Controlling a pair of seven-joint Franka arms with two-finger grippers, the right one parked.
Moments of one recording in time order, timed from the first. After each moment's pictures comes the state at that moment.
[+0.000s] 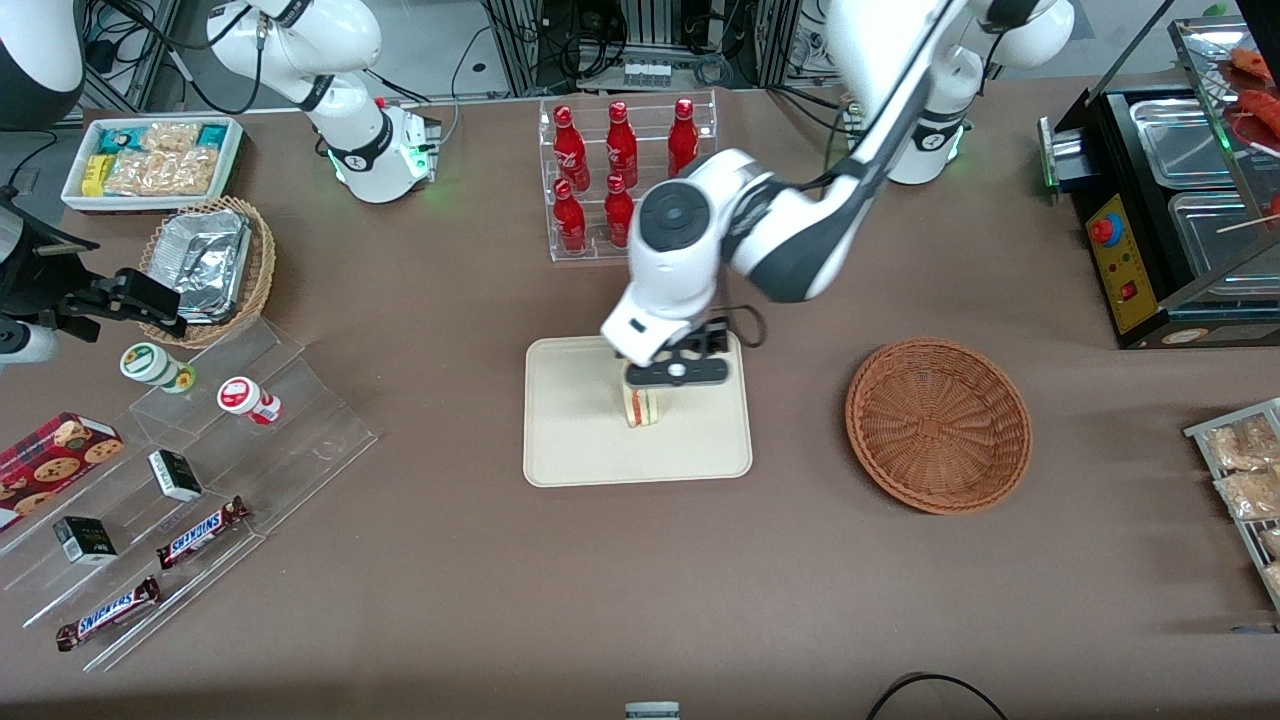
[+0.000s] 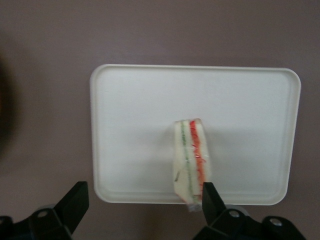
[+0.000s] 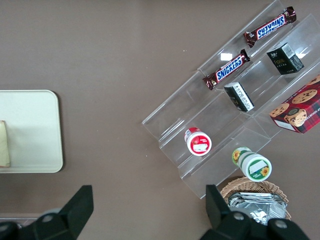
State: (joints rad) arm -0.62 0.46 -0.11 -1.48 0.06 1.94 -0.84
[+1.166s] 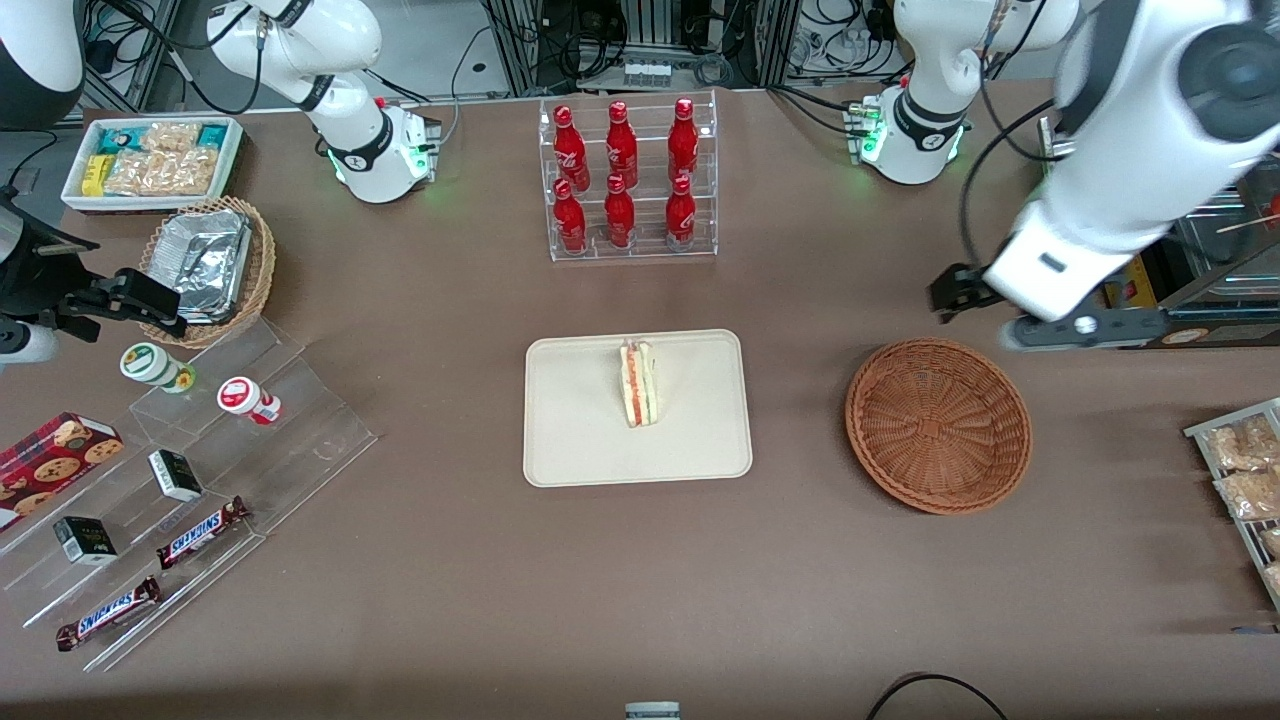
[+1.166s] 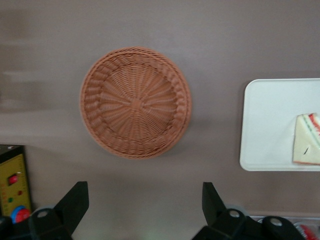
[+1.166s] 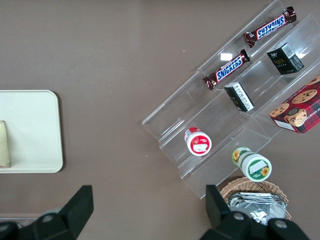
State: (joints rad) arm -0.14 0.04 -0.10 -1.59 0.04 1.57 -0.25
